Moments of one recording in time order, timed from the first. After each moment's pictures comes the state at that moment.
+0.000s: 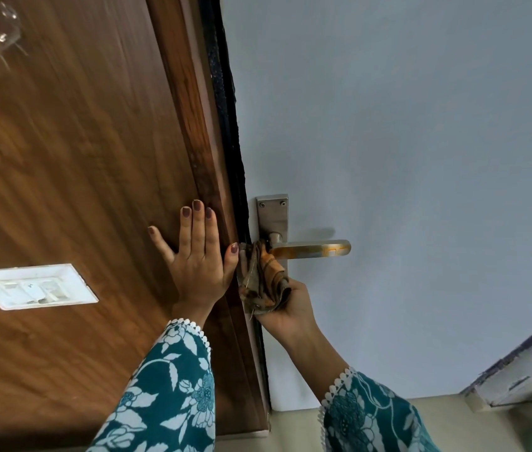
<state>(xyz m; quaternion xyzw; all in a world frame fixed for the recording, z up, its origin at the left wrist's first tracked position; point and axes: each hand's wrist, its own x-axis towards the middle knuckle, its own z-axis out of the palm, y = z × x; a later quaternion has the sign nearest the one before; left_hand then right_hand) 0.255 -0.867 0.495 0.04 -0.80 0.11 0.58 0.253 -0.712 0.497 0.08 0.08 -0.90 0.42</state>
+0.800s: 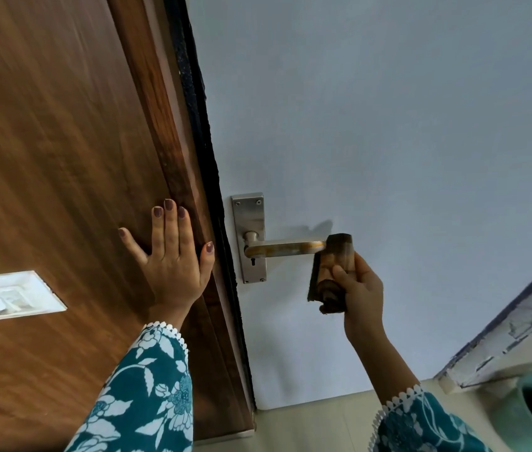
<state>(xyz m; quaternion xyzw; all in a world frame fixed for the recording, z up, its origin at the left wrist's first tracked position) 0.251 -0.865 0.493 0.04 -0.79 0.10 0.60 0.230 -0.596 0.487 0.05 0.61 -0.79 -0.01</state>
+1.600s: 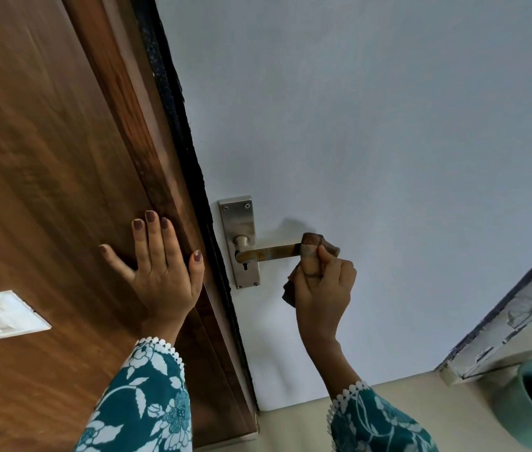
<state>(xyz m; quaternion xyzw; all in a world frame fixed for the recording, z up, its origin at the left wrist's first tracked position) 0.250 -0.863 0.488 0.05 -0.79 0.11 0.61 0.228 -0.653 0.468 -0.01 0.78 -0.52 -0.35</state>
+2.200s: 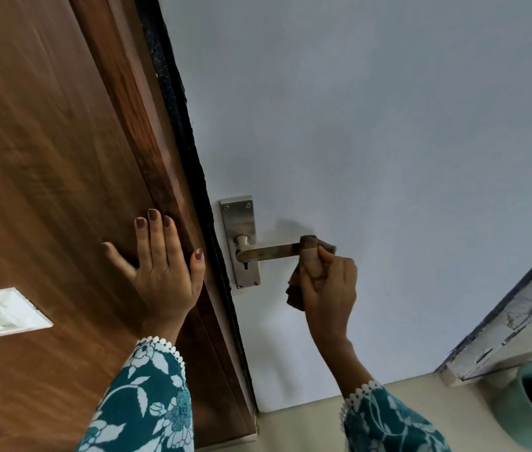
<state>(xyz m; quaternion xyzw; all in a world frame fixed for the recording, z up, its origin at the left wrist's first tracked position) 0.252 -0.863 0.489 0.04 -0.79 0.10 0.61 0.228 -0.637 0.469 -0.06 0.80 -0.50 -0.33</state>
